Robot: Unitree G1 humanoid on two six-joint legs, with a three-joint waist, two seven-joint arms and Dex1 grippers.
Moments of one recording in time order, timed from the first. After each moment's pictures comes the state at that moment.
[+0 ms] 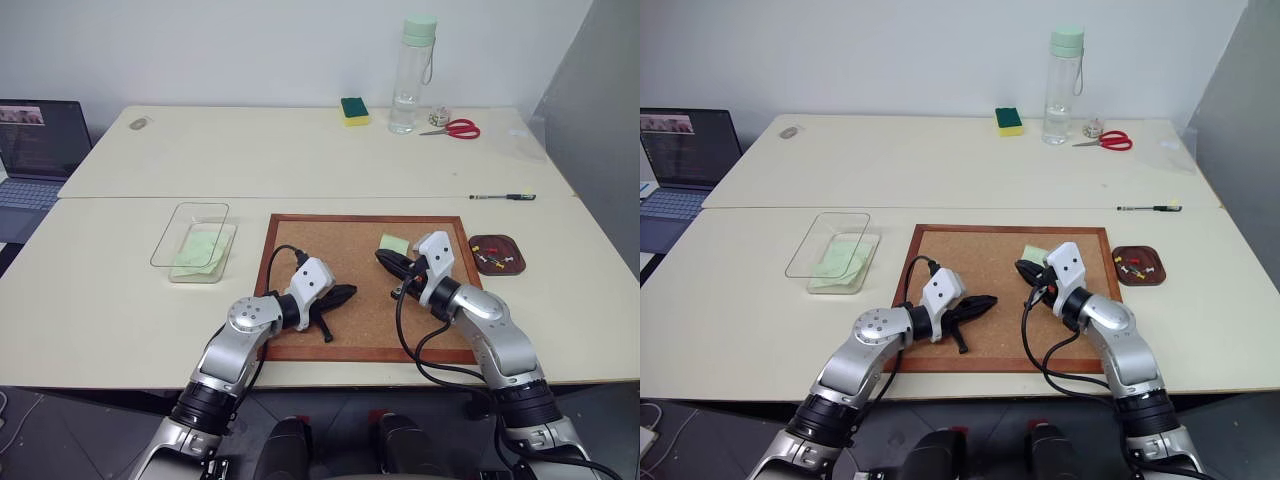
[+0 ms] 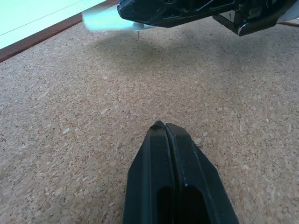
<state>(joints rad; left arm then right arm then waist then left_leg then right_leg) -0.30 0.33 -0.26 0.04 -0.11 0.24 -0.80 -0.29 -0.27 0.11 -0.01 0.21 0.23 0.59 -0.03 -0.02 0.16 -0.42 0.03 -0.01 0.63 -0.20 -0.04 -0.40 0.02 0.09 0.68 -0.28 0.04</state>
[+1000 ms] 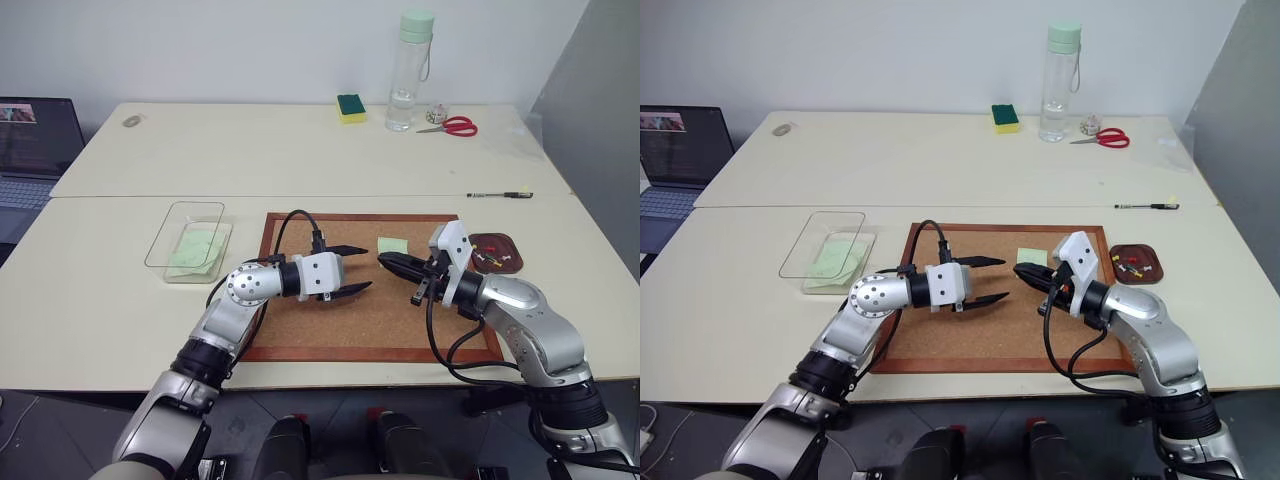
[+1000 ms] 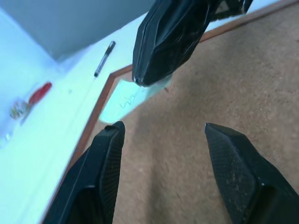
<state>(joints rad) -0.57 0.41 -0.31 0.34 0.07 -0.44 -0.90 -0.30 -0.45 0.09 -0.28 0.40 0.51 0.75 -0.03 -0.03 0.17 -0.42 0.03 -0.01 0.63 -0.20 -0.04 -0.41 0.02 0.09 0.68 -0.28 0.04</state>
